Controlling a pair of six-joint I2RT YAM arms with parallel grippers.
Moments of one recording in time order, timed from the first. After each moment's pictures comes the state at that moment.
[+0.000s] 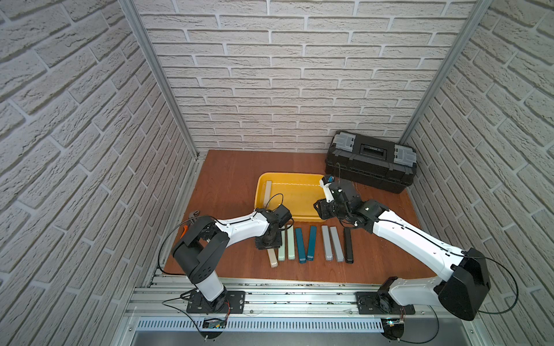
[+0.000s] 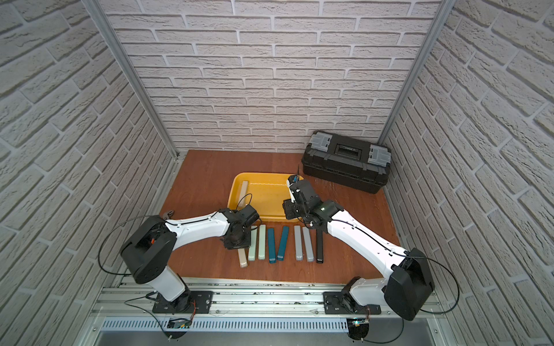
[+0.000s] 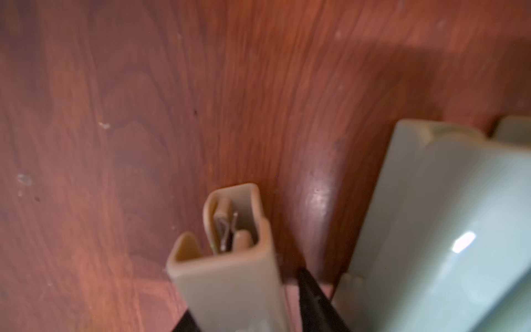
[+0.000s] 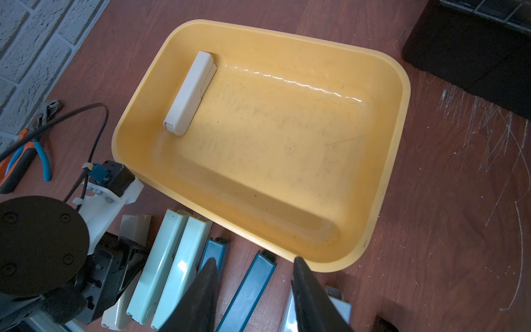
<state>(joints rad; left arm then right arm) -0.79 1.65 0.95 -0.79 -0.06 -0.84 0.61 1.32 1.07 -0.56 0.09 0.34</state>
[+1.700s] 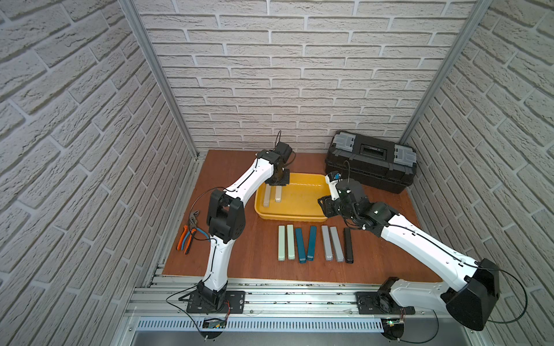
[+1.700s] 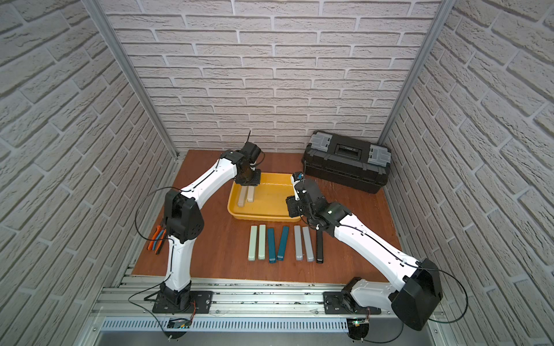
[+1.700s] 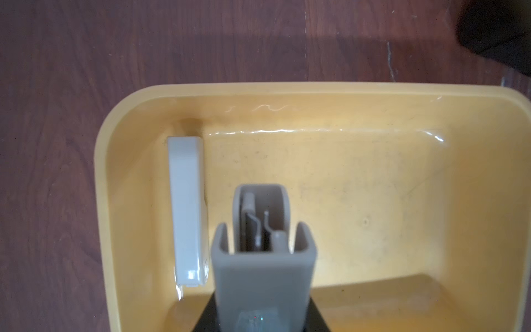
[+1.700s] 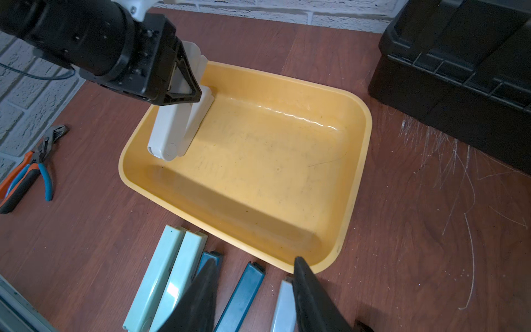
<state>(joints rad) -0.52 2.18 2.07 -1.09 -0.07 -0.39 0.61 1.24 1.07 -0.56 0.16 0.32</state>
